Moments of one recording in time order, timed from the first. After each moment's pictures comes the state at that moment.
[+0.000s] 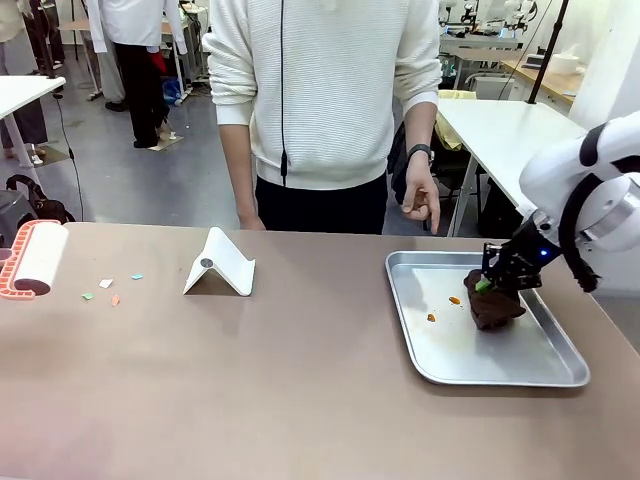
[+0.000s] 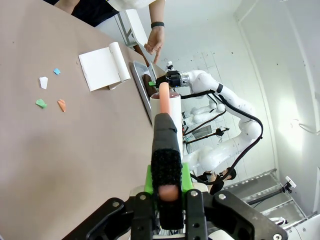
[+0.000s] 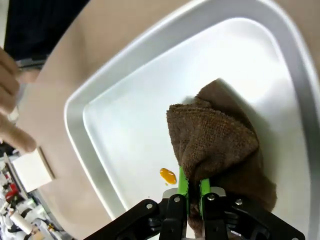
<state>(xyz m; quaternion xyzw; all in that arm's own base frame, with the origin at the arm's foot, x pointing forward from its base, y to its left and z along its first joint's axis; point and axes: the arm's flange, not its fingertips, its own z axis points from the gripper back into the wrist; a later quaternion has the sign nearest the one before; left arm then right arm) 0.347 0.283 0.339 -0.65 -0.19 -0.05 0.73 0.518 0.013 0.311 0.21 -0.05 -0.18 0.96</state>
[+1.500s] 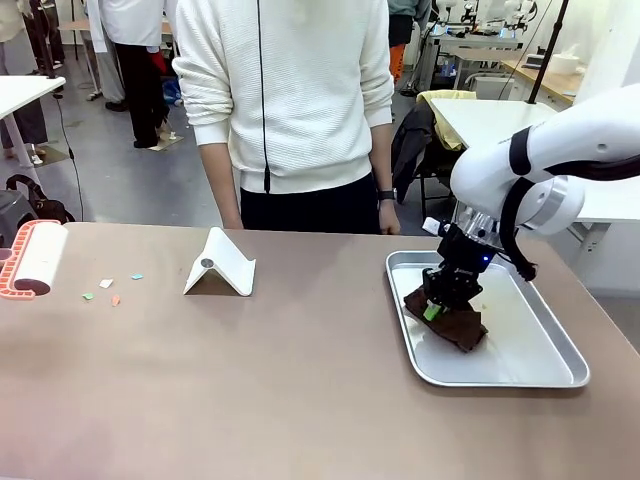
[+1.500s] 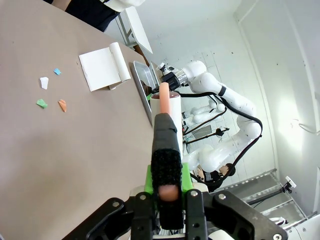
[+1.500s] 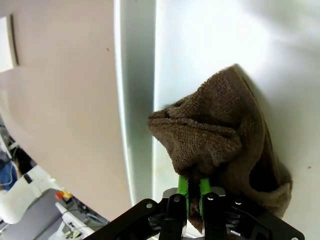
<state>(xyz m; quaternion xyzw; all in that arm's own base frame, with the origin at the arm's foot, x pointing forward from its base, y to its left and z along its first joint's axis) 0.347 0.283 0.339 -0.65 -0.19 -0.05 0.73 0.509 0.131 0.300 0.18 0.09 0.10 0.98</state>
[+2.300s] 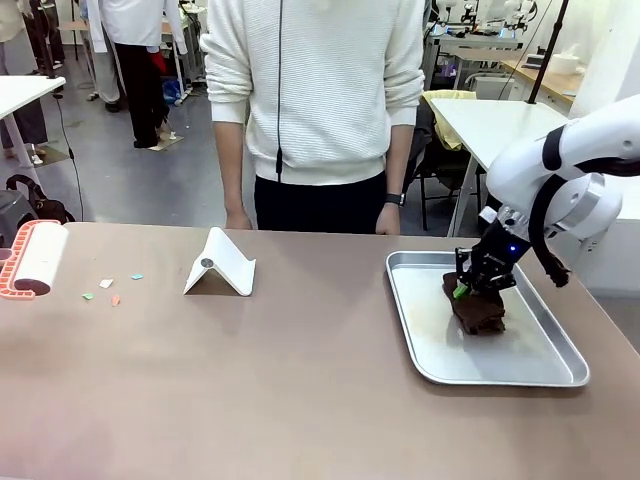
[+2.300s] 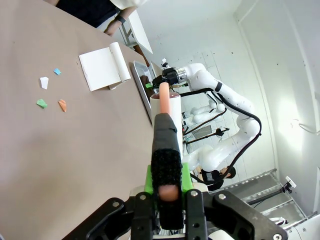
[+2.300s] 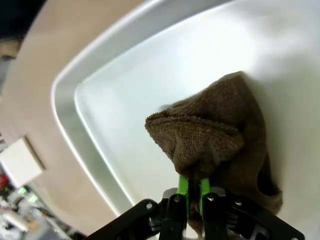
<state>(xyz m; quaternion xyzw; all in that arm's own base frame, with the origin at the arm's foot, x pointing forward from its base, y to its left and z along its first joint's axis) 0.347 0.283 0.339 -0.65 -0.19 -0.05 0.73 0.536 0.050 0.303 0.18 0.03 -0.18 0.97</state>
